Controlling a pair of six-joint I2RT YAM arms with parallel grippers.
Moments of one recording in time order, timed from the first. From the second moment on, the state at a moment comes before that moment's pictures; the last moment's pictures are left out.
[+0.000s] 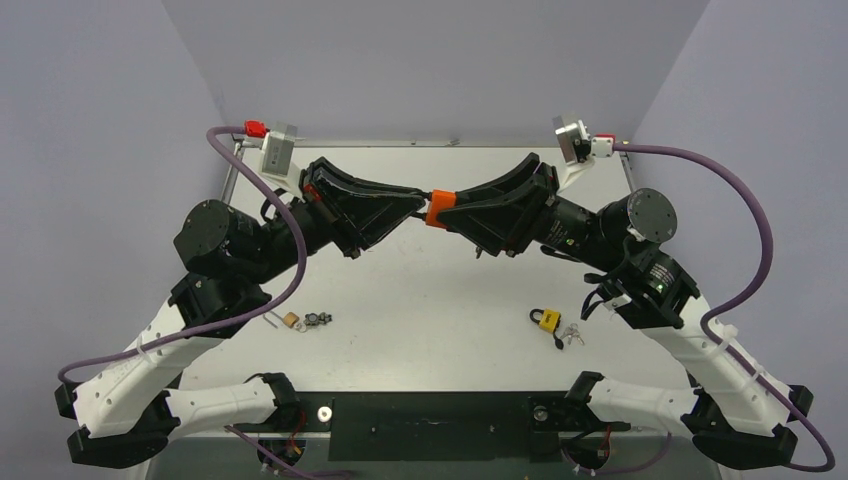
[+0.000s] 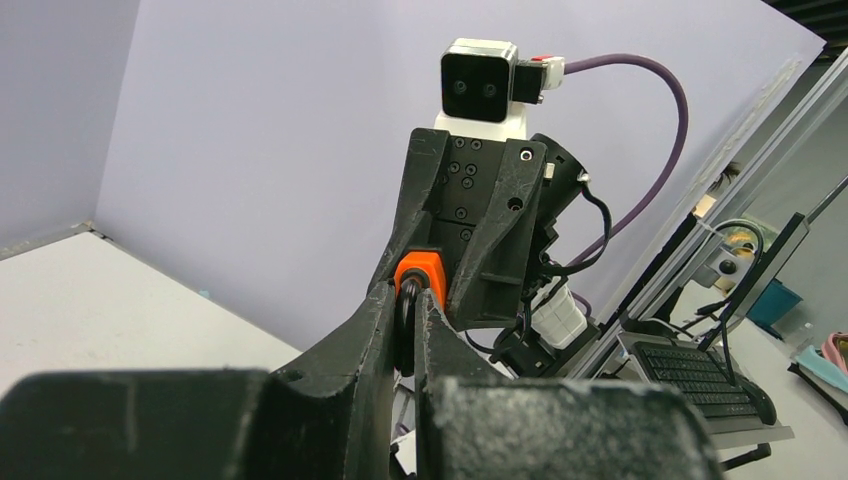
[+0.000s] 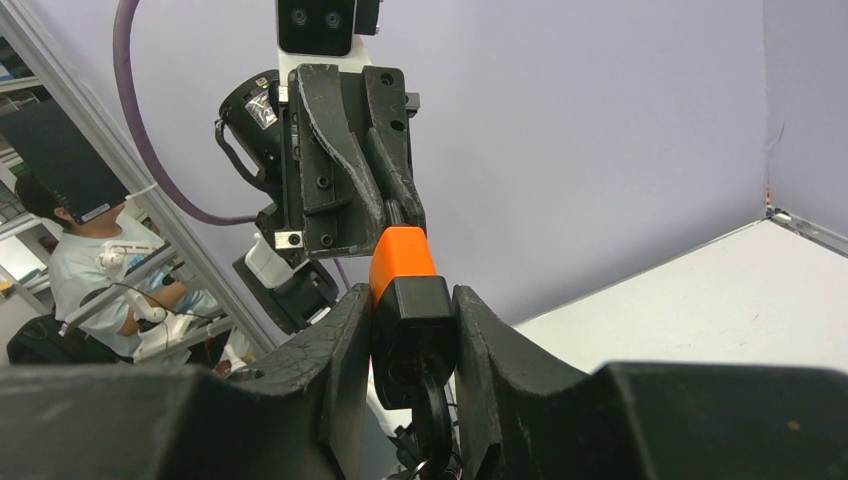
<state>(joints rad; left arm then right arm) -0.98 1.02 1.44 -0.05 0.19 -0.64 0.89 1.05 1.46 -0.09 -0.39 0.54</state>
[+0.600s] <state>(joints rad) -1.04 1.02 1.40 0.10 0.16 -0.64 0.89 1.06 1.51 -0.09 -0.43 0.53</state>
